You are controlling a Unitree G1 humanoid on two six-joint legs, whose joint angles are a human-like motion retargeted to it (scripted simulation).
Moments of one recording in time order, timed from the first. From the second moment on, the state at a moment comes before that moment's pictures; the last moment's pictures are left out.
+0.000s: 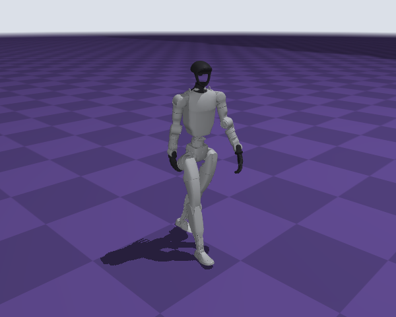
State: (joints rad) left arm -0.22 0.21 0.36 1.33 0.54 -0.23 -0.33; right arm 0.11 -0.08 -0.46 1.70 -0.62 -0.06 0.23; waist -0.26 0.03 -0.08; left_leg 0.12 -0.15 -0.01 0.08 -0.30 0.12; right_leg -0.49 -0.14 -0.22 0.03 0.08 0.02
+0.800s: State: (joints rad) left arm 0.22 0.09 0.55 1.63 0.78 -0.06 -0.23; right arm -0.12 -0.21 -0.41 1.67 -0.66 -0.09 0.17; waist 0.03 -0.11 -0.09; left_leg -0.34 -0.19 0.35 0.02 0.03 0.21; right_leg 0.16 0.06 -0.17 0.17 0.06 0.08
